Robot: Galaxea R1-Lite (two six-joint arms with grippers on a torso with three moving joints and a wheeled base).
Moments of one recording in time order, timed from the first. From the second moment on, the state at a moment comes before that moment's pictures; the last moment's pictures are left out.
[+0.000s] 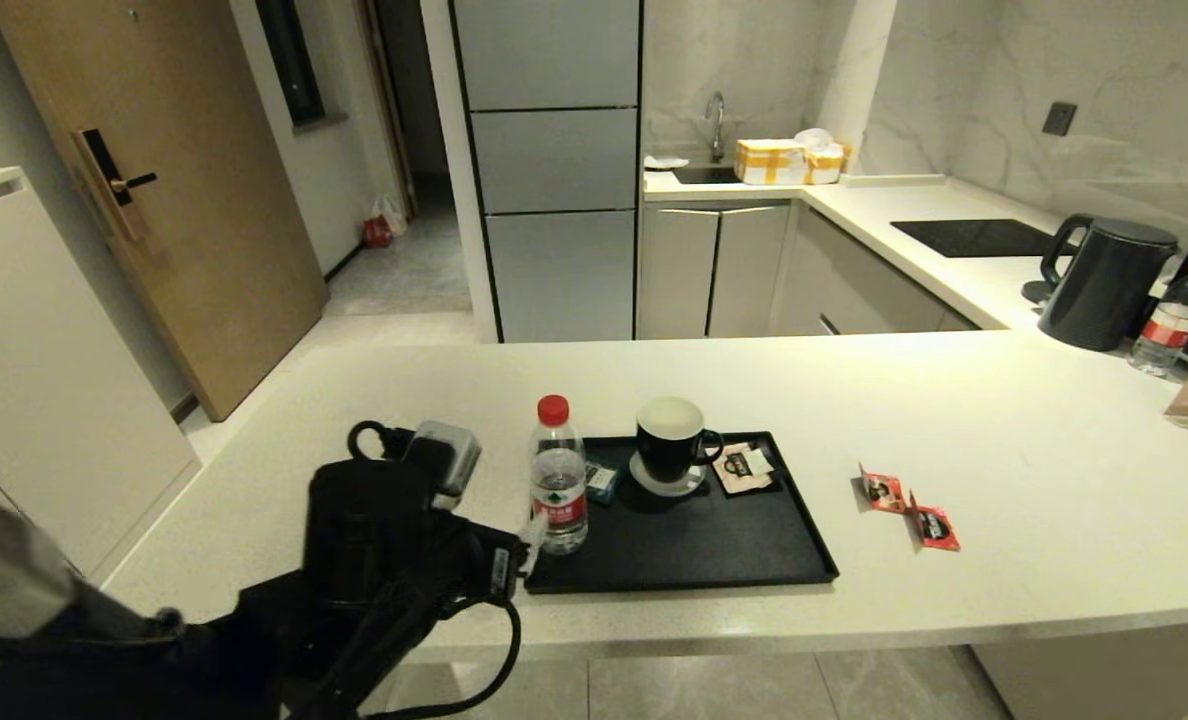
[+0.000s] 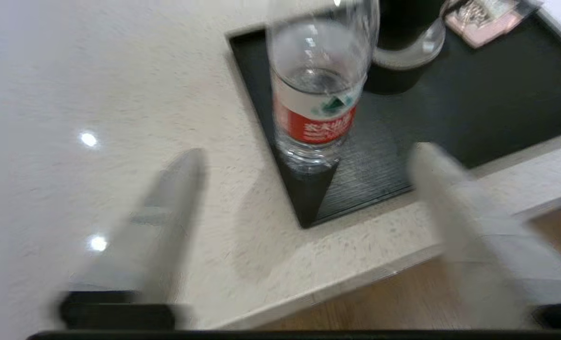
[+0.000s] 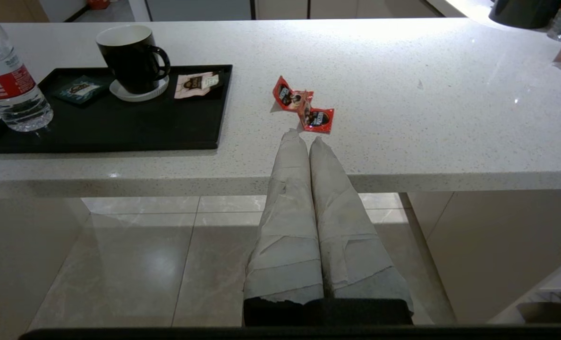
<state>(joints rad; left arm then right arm) -0.66 1.78 -0.47 -0.94 0.33 -0.07 0.00 0.00 -0.01 0.02 0.01 -0.04</state>
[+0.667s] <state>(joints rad) -0.13 1.09 -0.56 -0.12 0.37 -0.18 0.00 0.00 0.00 0.02 0.01 -0.04</state>
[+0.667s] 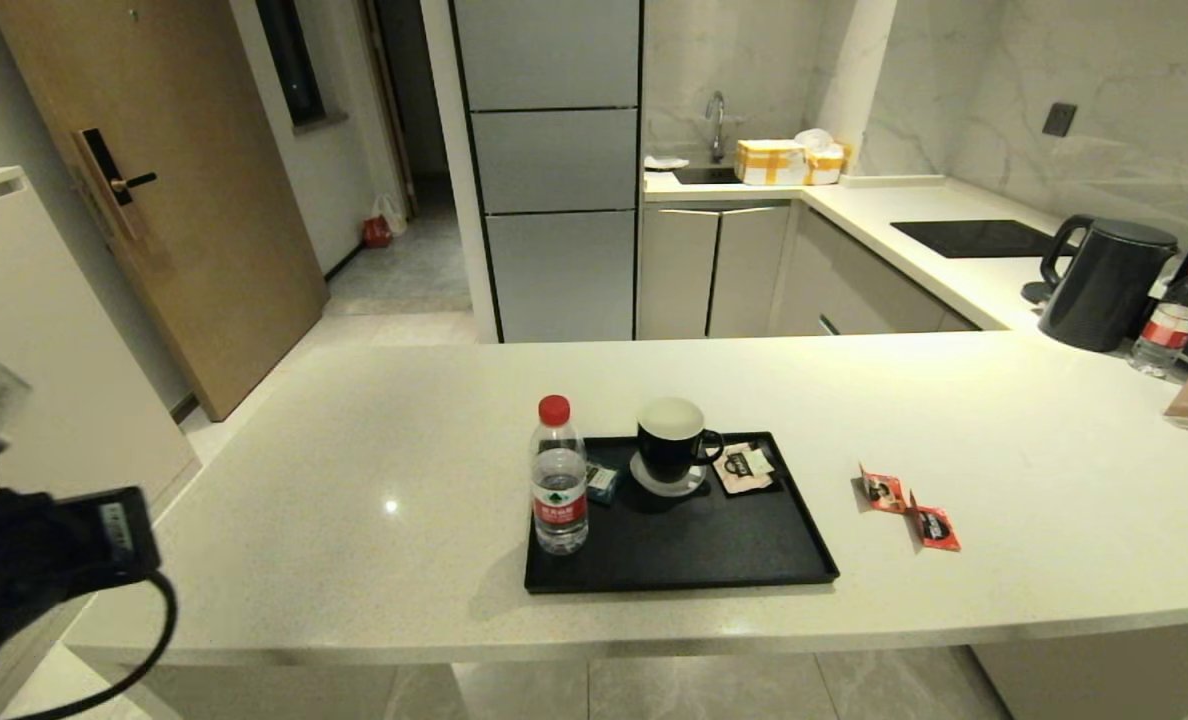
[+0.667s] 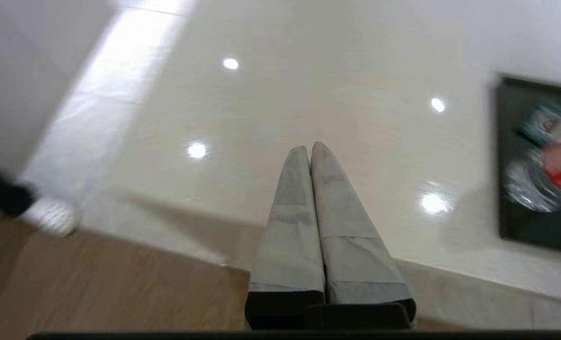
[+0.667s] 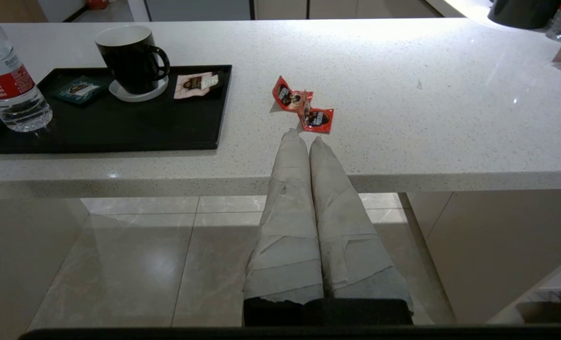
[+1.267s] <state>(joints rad) -0.02 0.19 -0.69 0.62 0.12 -0.14 0.00 0.00 -0.01 0.02 0.01 -0.04</state>
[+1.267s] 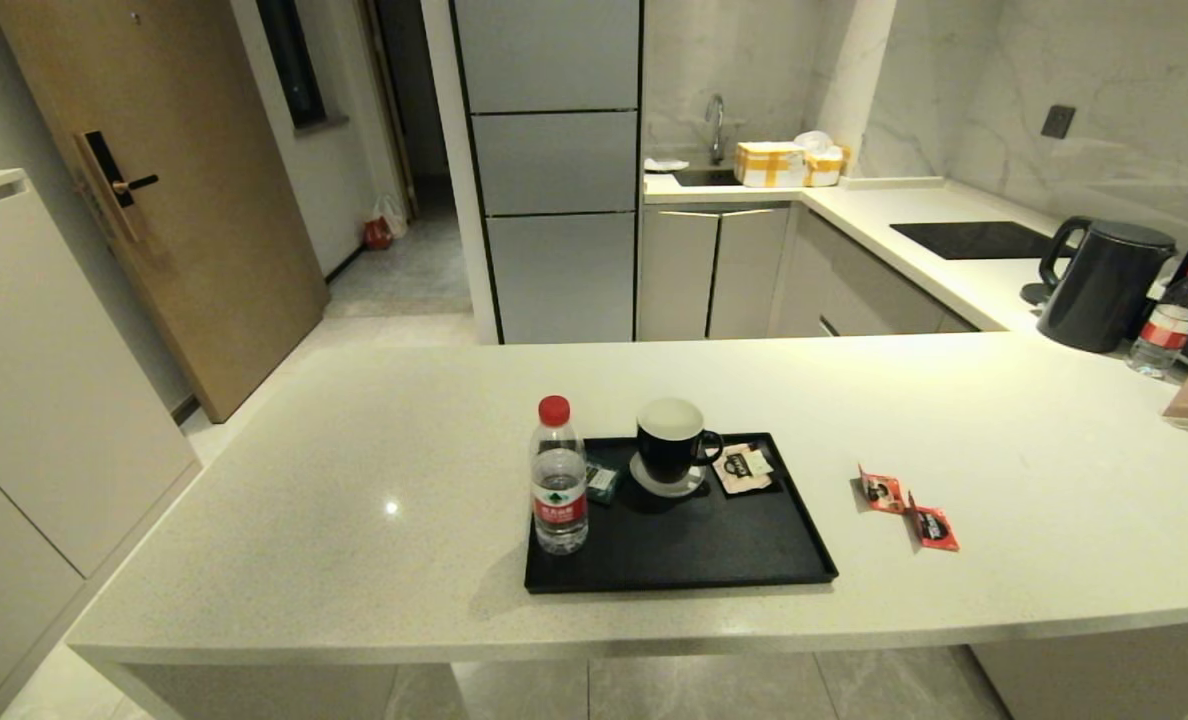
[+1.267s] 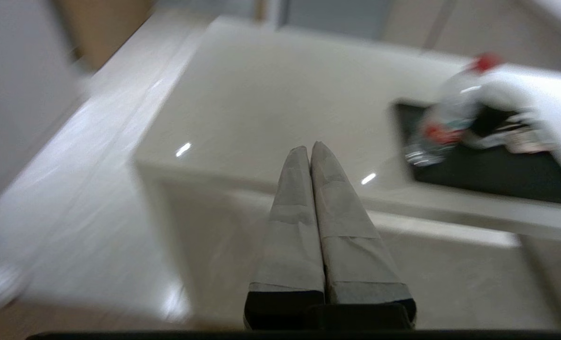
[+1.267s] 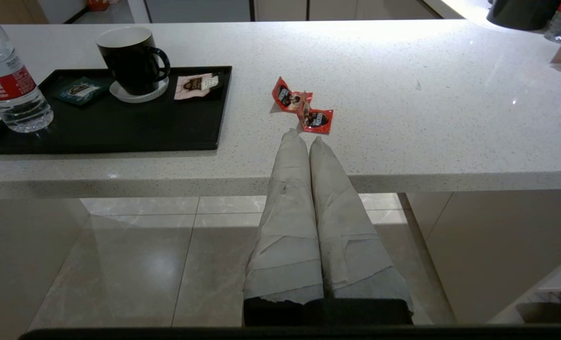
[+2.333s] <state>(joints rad) -0.01 0.00 0.00 -0.03 -0.01 0.01 0.00 0.00 0.00 0.02 0.01 -0.04</state>
